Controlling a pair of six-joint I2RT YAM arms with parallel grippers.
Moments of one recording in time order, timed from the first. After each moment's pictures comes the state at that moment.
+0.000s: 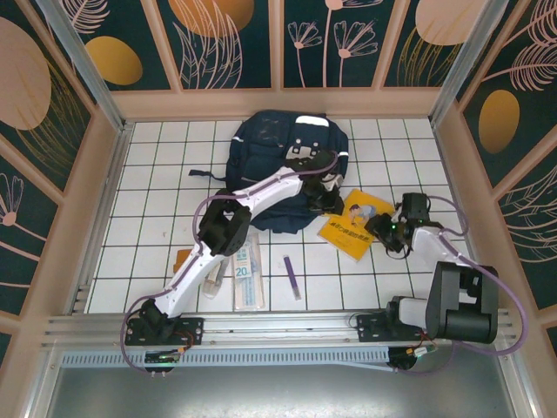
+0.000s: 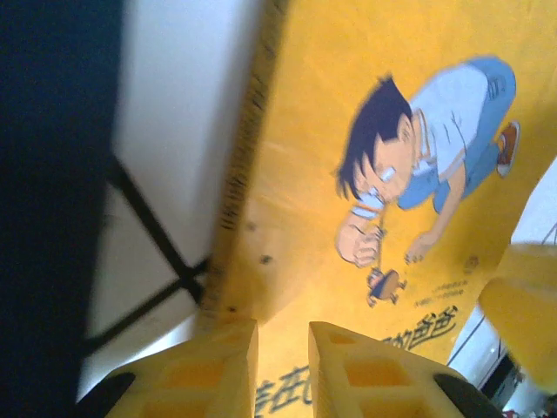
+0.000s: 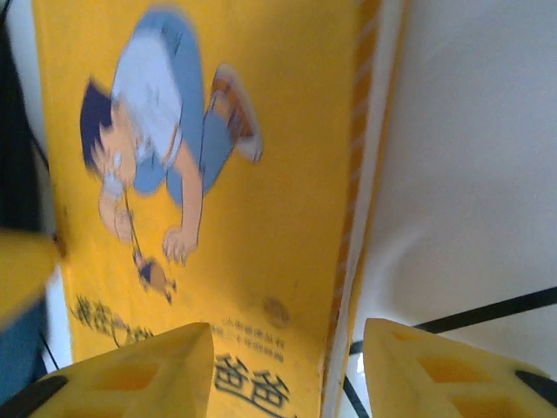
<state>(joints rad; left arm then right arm) -0.82 2.58 2.28 -0.85 0.55 -0.62 -0.09 1.26 0.57 -0.42 -0.32 0.57</state>
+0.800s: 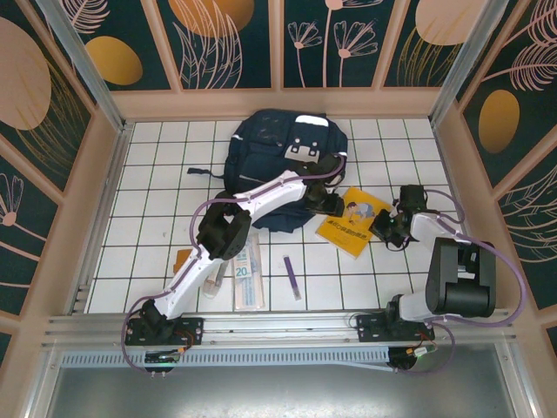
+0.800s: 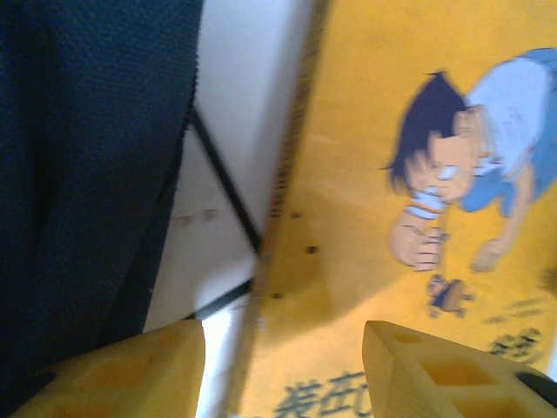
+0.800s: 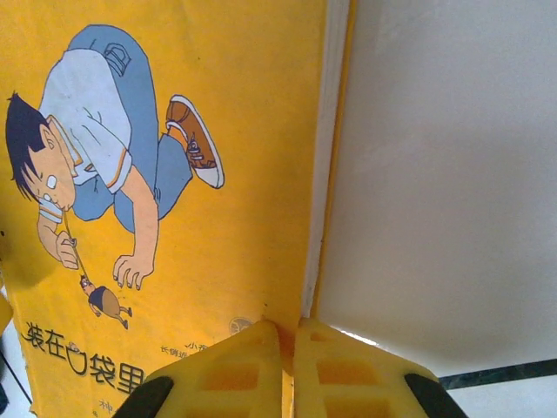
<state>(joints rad) -0.86 2.53 2.23 -0.88 0.23 -0.58 -0.09 1.42 0.64 -0.44 -0.33 0.50</state>
